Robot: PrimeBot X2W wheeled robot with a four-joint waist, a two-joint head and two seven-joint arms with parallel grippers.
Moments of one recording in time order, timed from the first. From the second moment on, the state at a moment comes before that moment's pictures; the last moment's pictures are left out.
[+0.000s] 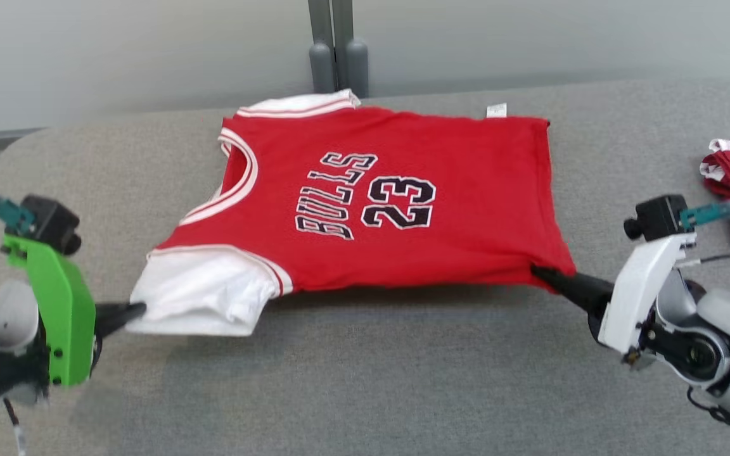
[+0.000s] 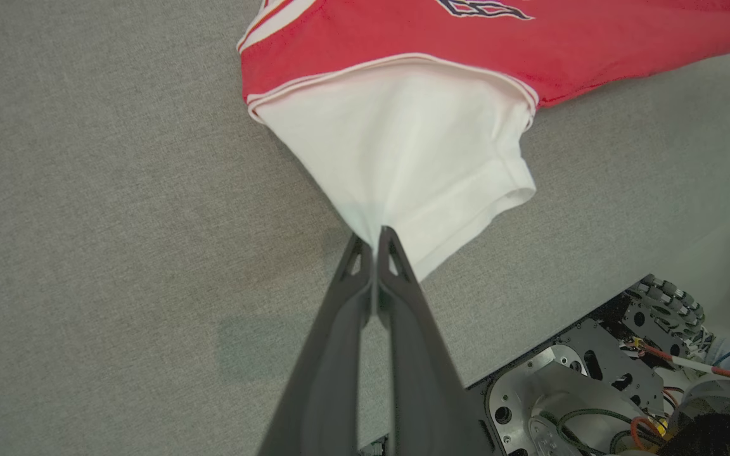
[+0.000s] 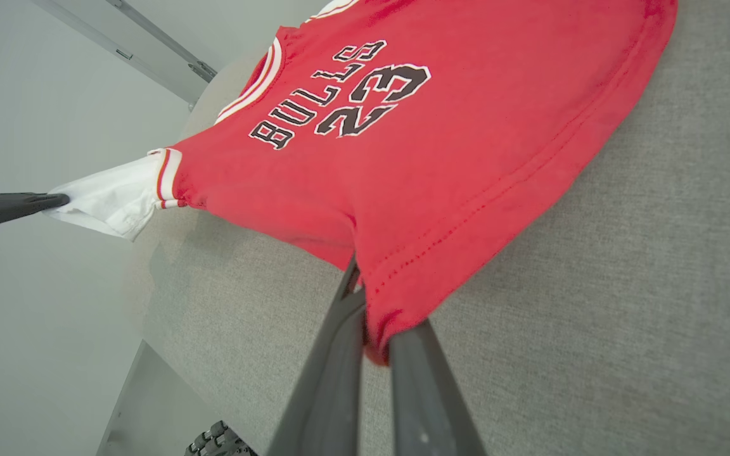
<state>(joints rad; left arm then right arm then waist) -0.80 0.98 -1.08 0.10 -1.41 -0.09 0.58 -0.69 -0.76 1.06 0.23 1.53 0.13 0.12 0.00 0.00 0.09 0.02</state>
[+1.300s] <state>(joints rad) -0.82 1.04 -1.08 -0.01 -1.61 0.07 0.87 -0.68 -0.92 1.15 0.10 1.79 0.13 0.40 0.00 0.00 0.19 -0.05</state>
